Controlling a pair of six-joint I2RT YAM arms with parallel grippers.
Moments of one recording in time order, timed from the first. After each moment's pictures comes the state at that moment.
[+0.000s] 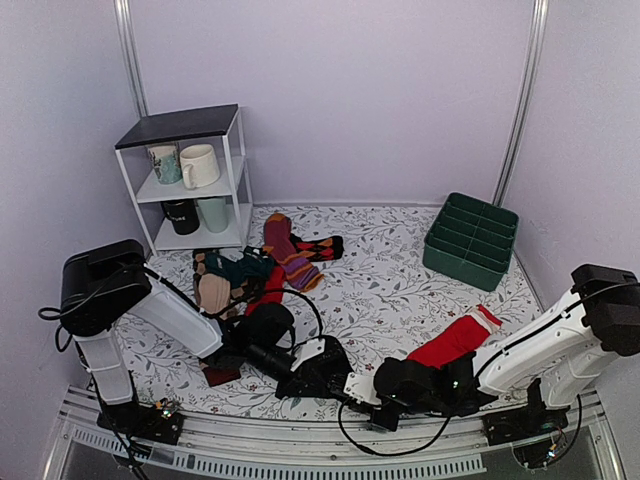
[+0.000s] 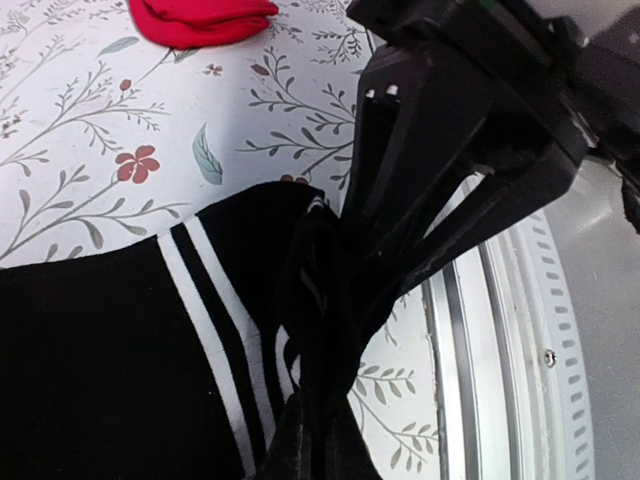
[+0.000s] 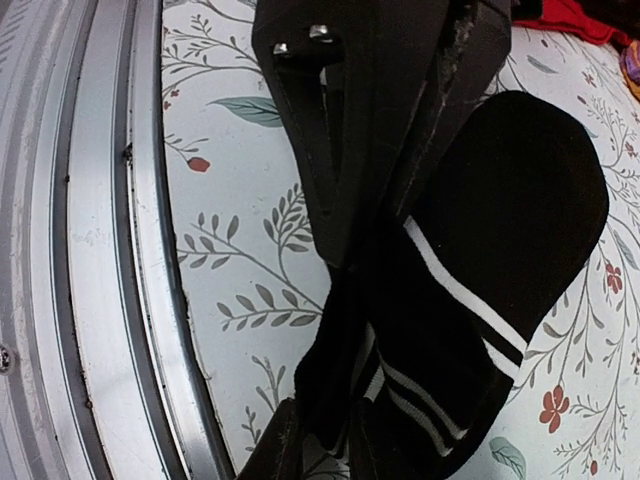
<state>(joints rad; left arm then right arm) -1.05 1.86 0.65 0.44 0.65 0.07 1.43 1.60 0.57 0.20 0.19 0.00</state>
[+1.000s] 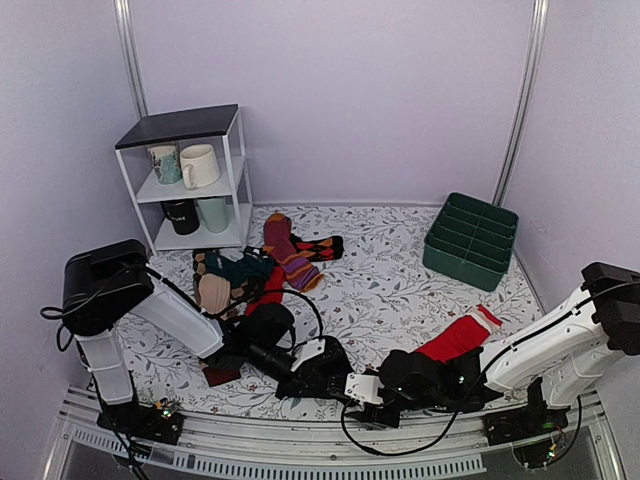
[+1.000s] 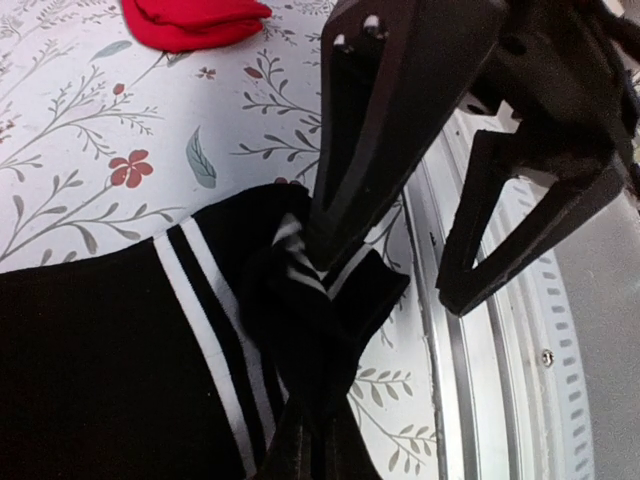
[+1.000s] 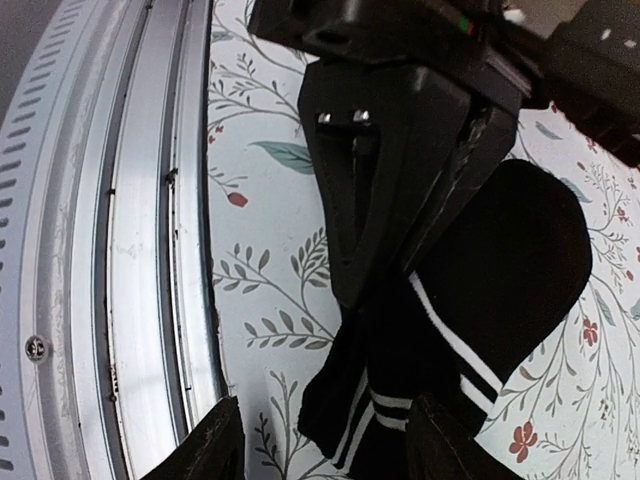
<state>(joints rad) -1.05 1.87 0.65 0.45 0.66 0.07 1.41 1.54 0.56 0.23 0.13 -0.11</state>
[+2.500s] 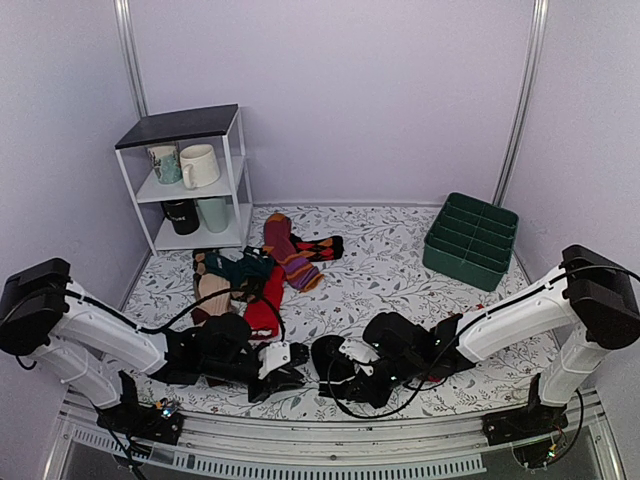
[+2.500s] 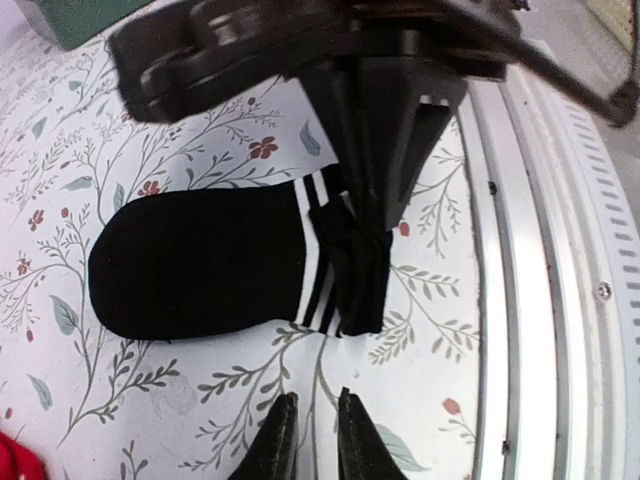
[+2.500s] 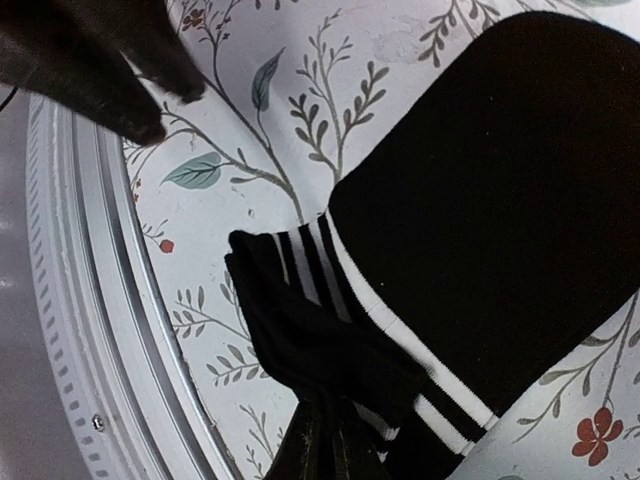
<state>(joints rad) -1.13 1.46 0.39 0.44 0.23 0.19 1.19 1.67 0.73 0.01 -0.22 0.28</state>
